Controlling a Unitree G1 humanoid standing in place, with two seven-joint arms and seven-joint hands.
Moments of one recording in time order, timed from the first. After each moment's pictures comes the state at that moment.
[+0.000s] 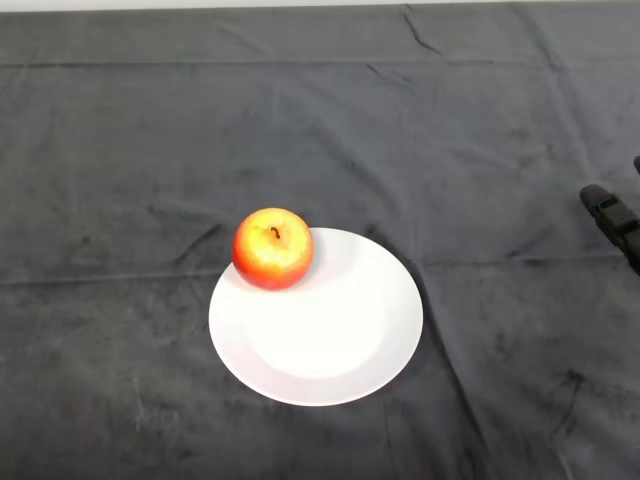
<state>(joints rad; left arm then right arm) -0.49 0.77 0.56 1.19 -0.25 -0.70 0.39 -0.80 -0.38 -0.70 1.22 0.74 0.48 0.49</state>
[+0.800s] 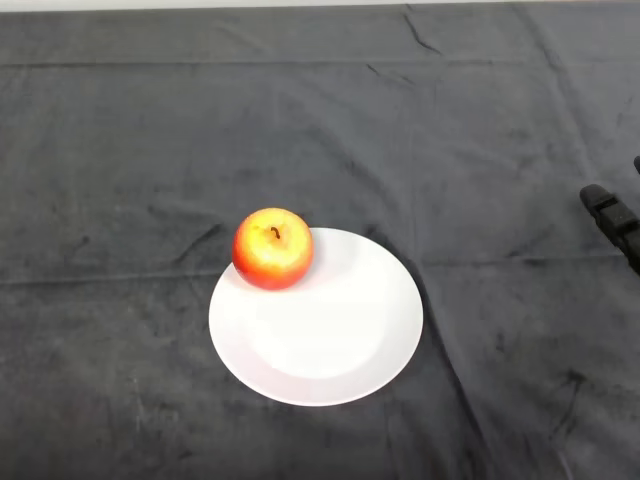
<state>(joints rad) -0.49 0.77 0.56 1.19 -0.25 -0.70 0.39 -0.80 -0.38 -0.70 1.22 0.74 0.48 0.49</state>
